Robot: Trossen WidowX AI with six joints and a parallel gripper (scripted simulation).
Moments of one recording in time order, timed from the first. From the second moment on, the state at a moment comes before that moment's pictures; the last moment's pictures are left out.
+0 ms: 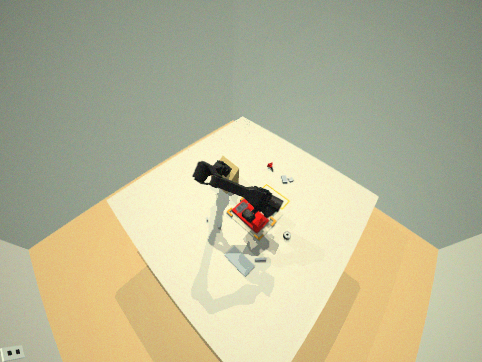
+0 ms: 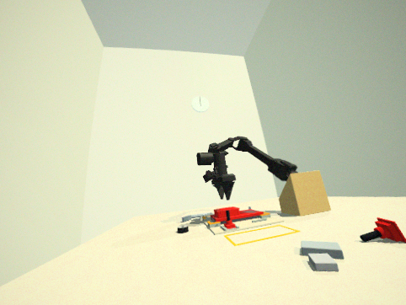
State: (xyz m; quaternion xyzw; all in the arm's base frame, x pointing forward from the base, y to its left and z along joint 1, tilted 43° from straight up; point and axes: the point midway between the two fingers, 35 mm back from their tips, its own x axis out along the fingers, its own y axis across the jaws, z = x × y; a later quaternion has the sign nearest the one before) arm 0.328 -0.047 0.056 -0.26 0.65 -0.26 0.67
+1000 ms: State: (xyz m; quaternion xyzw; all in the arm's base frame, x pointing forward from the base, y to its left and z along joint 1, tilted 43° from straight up) arm 0.329 -0.059 0.042 -0.26 0.65 -0.26 0.67
